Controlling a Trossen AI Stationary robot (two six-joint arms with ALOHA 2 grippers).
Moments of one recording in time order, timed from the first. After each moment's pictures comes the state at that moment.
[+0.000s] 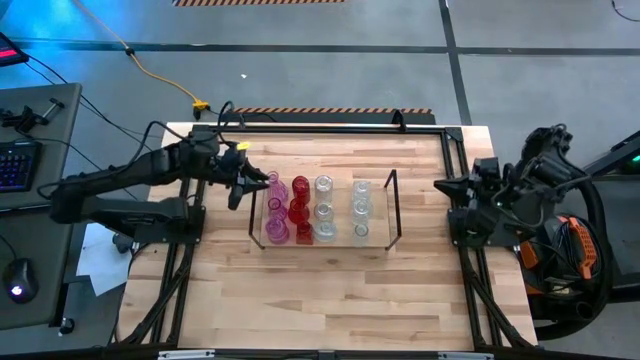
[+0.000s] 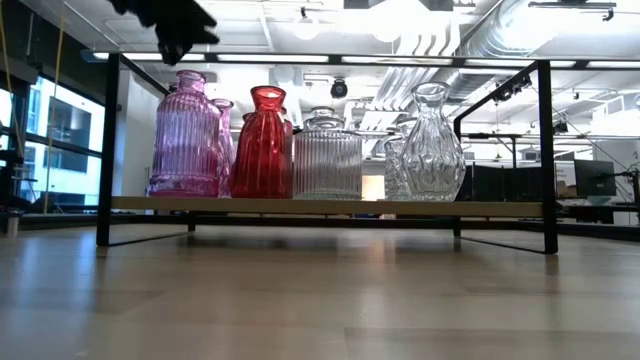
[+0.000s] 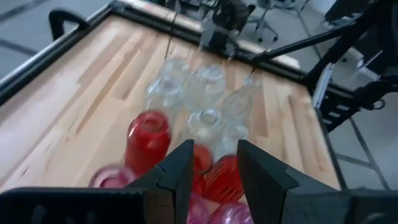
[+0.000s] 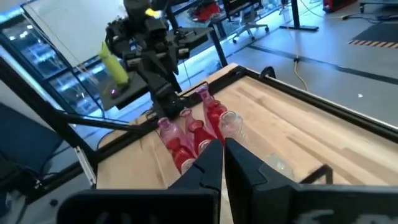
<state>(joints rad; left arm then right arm) 0.29 0.83 0.84 -0.47 0.26 -0.19 0.90 0.67 1.08 -0.97 1.12 0.94</state>
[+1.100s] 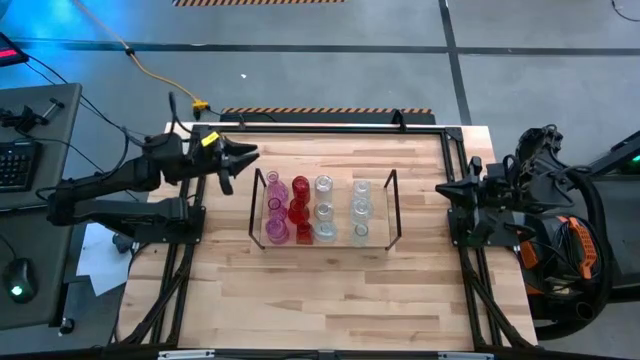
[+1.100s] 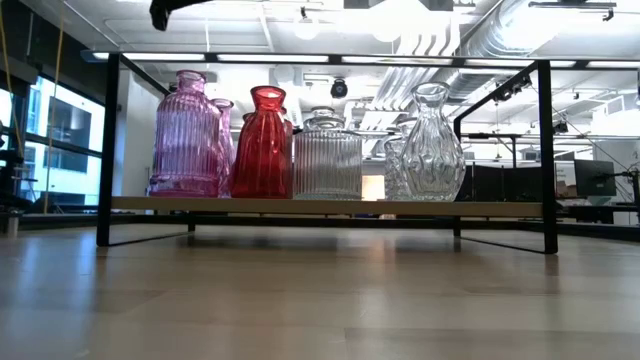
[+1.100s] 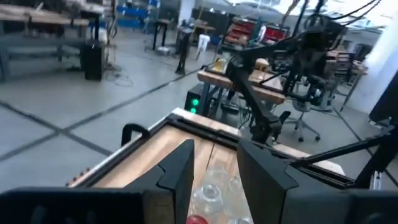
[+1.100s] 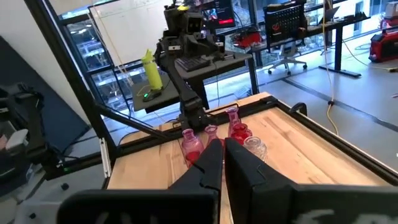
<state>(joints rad) 0.23 0.66 0.78 -0.16 -0.09 -0.21 0.94 0.50 0.88 -0.55 1.09 0.40</state>
